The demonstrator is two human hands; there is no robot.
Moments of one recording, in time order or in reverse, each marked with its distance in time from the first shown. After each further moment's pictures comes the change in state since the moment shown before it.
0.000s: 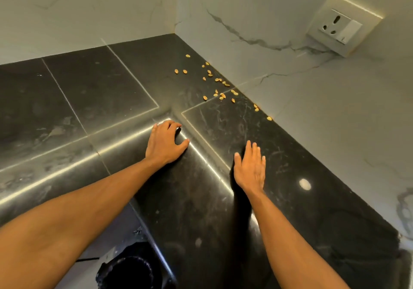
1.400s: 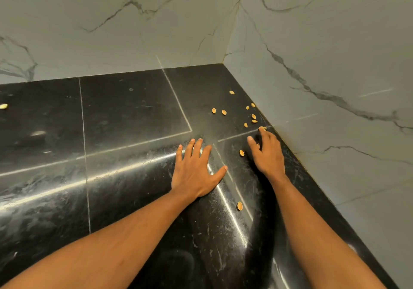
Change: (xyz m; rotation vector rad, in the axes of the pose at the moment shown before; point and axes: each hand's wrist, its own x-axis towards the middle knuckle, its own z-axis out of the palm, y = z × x) left_hand 0.113 -0.008 0.037 0.279 -0.035 -0.224; right_hand 0.277 -0.106 0.044 0.158 -0.097 -0.383
